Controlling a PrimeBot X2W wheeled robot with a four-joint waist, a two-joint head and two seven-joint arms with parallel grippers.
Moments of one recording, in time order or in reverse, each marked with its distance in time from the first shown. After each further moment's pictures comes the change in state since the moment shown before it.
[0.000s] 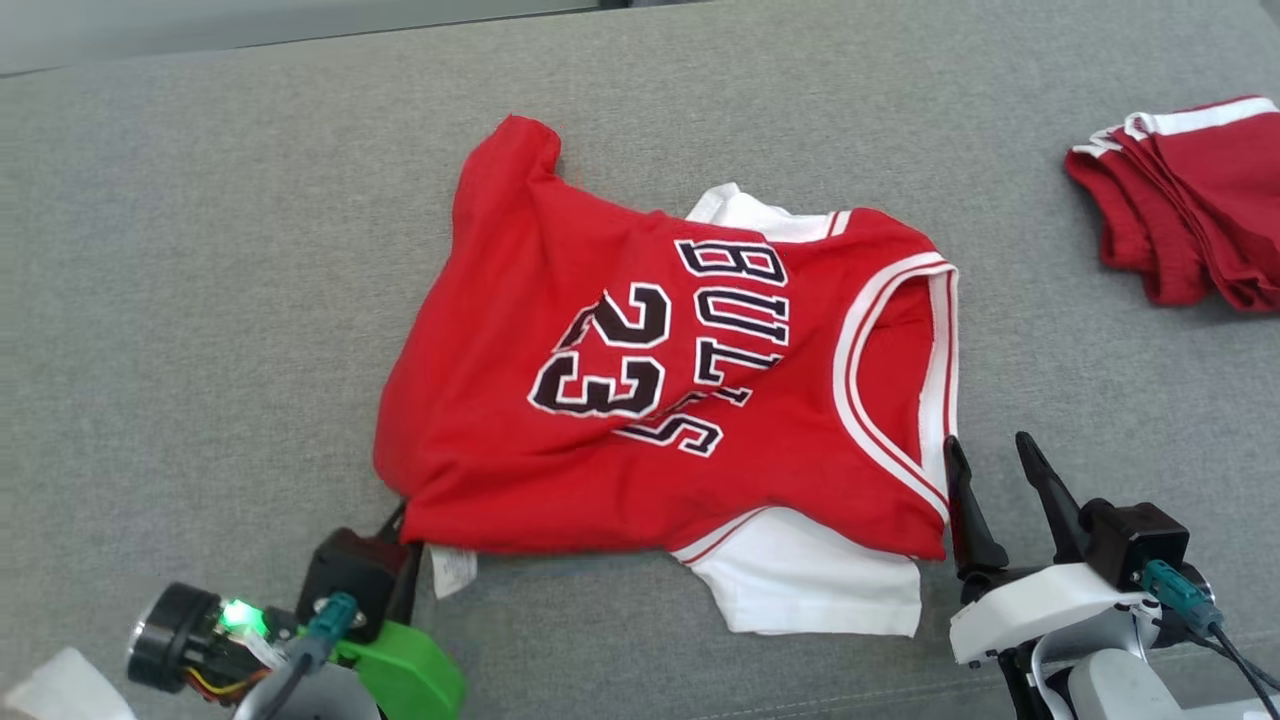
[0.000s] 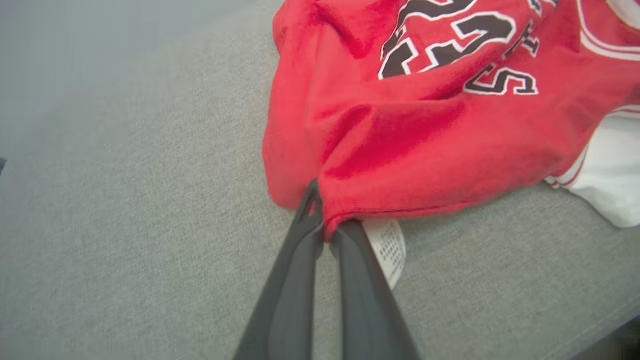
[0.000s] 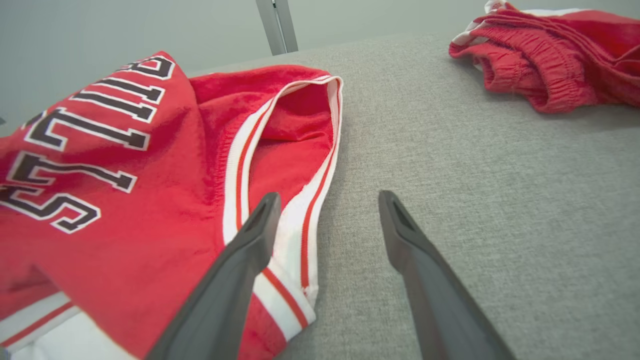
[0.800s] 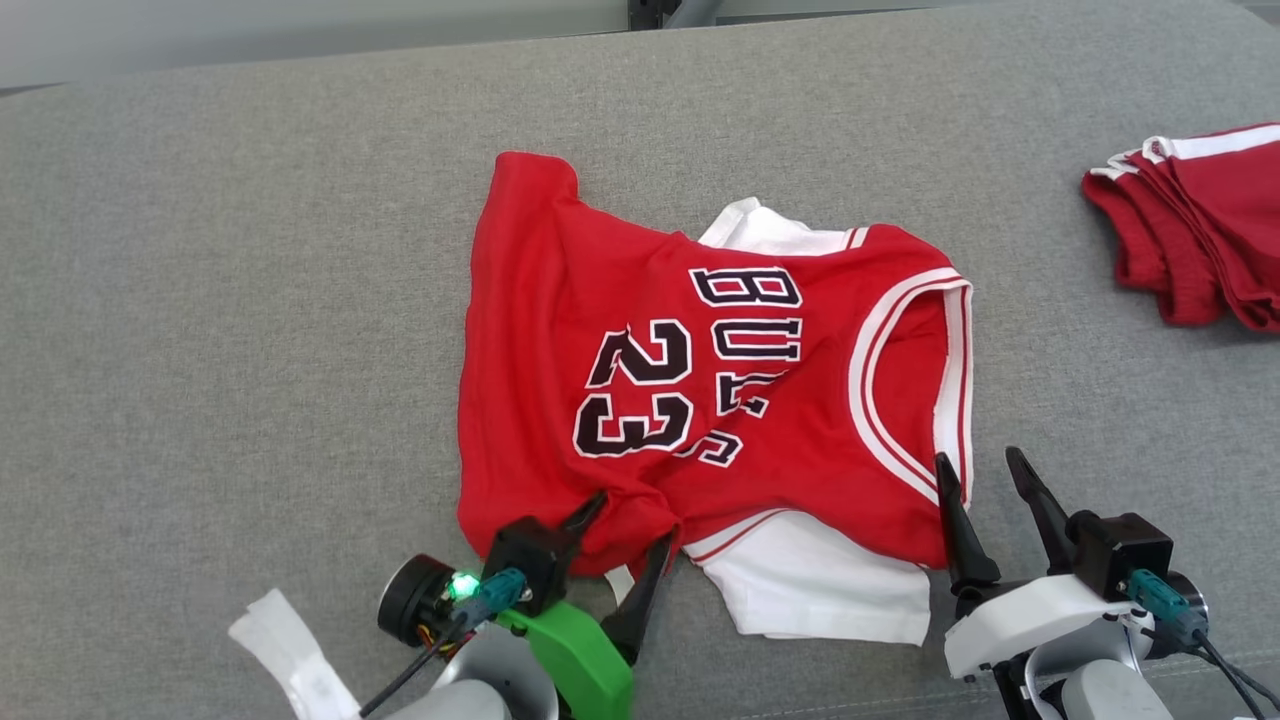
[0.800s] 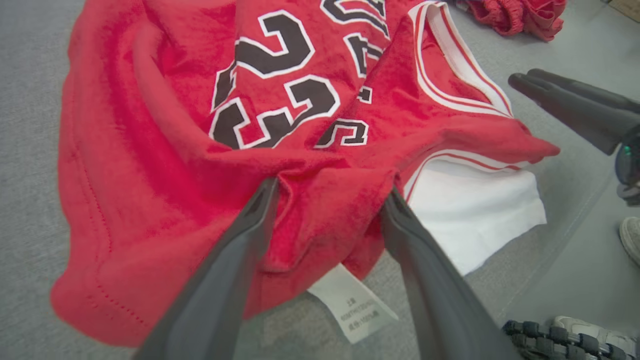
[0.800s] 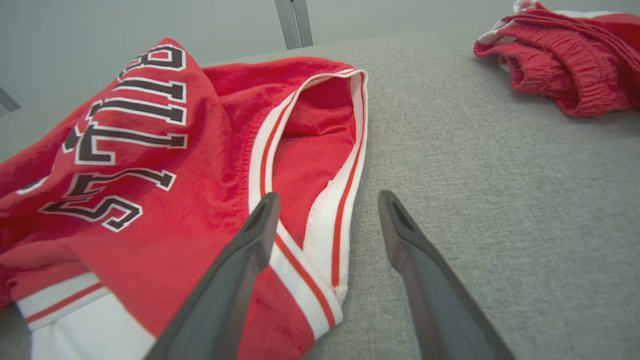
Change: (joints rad) left arm -0.004 -0.454 -0.016 0.495 -0.128 -0.396 -0.265; right arm 0.005 0.000 0.013 0.028 -0.025 0.000 0.000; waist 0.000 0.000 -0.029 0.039
